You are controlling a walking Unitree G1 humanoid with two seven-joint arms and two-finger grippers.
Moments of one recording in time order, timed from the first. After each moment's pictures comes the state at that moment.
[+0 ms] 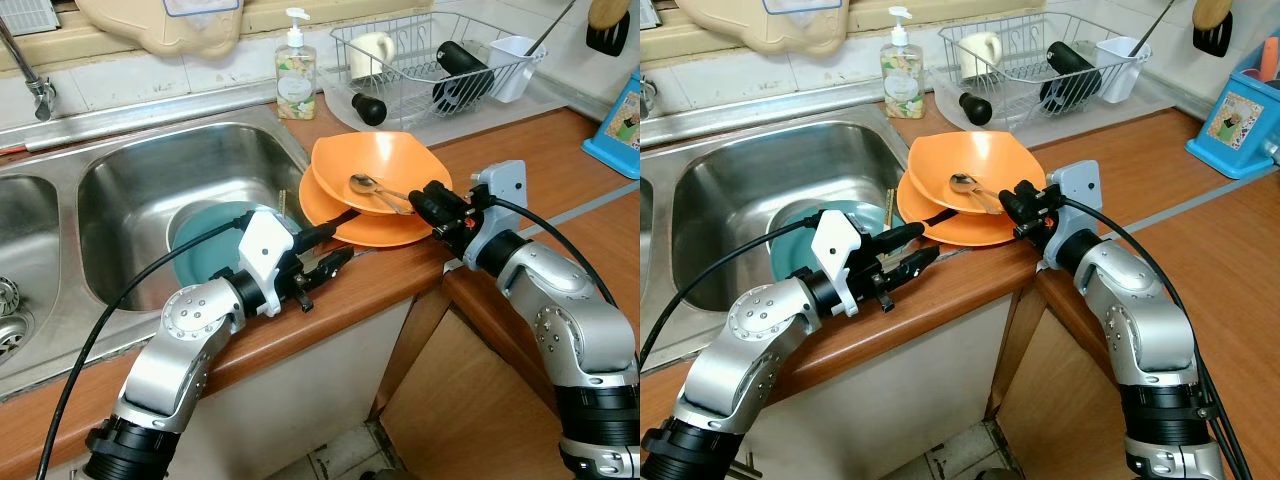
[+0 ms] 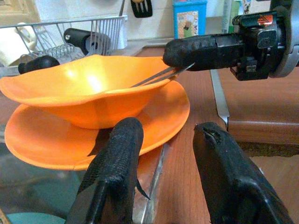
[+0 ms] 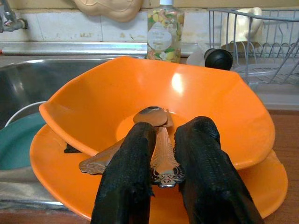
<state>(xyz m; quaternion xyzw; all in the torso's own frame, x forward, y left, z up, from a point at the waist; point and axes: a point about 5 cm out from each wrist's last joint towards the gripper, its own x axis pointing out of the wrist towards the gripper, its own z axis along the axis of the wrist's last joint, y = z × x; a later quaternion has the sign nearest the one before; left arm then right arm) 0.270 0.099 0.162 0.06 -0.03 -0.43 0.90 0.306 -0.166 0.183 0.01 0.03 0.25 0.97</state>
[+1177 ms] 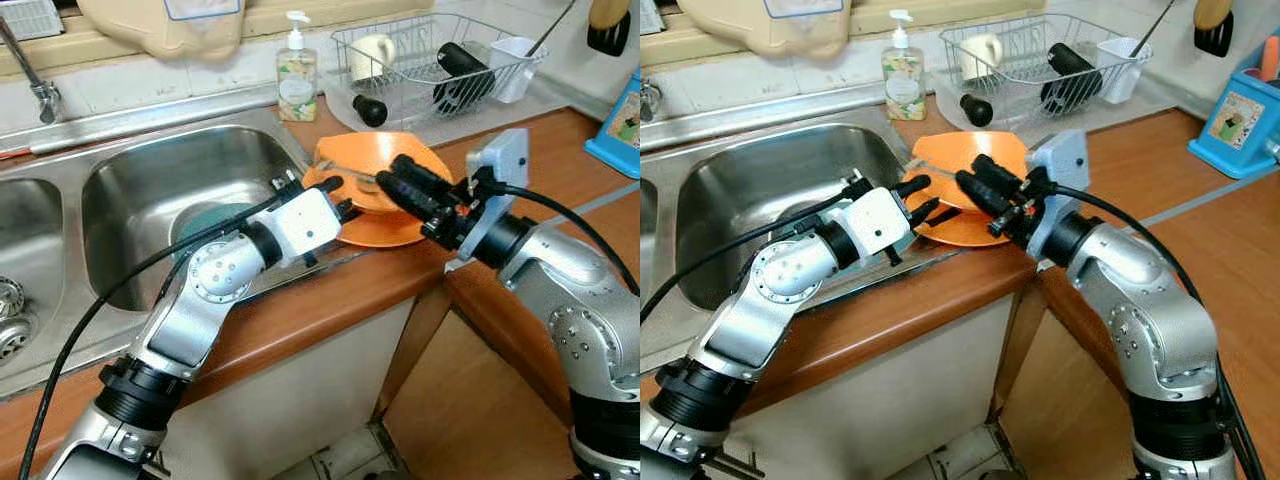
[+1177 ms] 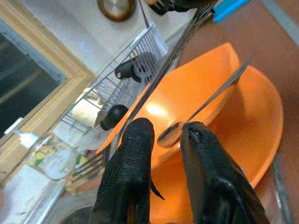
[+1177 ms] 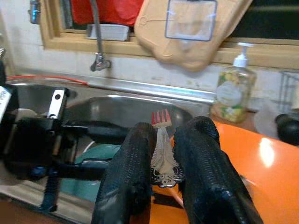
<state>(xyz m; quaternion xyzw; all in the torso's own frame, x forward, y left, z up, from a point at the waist) 0.303 0.086 0.195 0.35 -0.15 -0.35 0.86 0.278 -0.133 0.232 0.01 -0.04 0.39 0.92</state>
